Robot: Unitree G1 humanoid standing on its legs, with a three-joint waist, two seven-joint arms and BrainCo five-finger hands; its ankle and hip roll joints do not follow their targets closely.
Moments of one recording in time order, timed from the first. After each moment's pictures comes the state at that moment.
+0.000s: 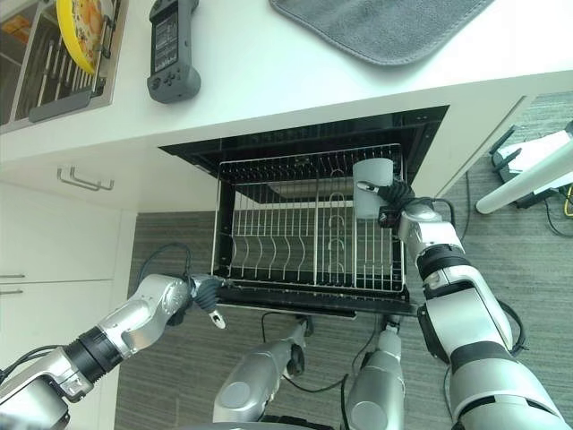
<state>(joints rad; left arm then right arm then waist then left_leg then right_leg) -0.39 0.66 -0.75 0.09 0.68 0.37 -0.68 -0.93 -0.55 0.30 1.01 0.59 0.23 -0.04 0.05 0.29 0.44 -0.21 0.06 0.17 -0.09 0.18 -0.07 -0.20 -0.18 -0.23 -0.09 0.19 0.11</state>
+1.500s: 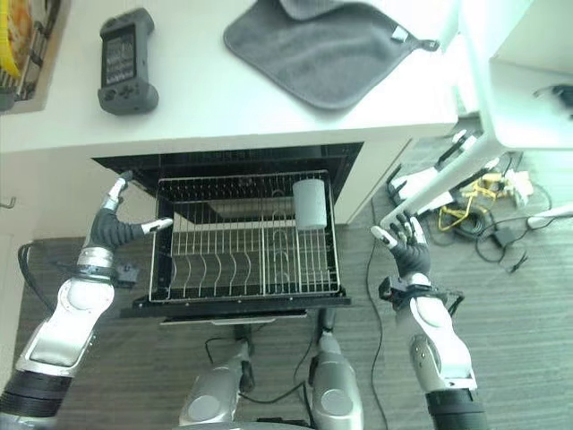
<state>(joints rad) 0.00 0.50 0.01 -0.23 0.02 0.02 0.30 0.04 -0.39 -0.03 -0.14 0.61 0.11 -0.21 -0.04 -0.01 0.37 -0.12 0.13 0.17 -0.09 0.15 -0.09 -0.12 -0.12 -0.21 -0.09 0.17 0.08</state>
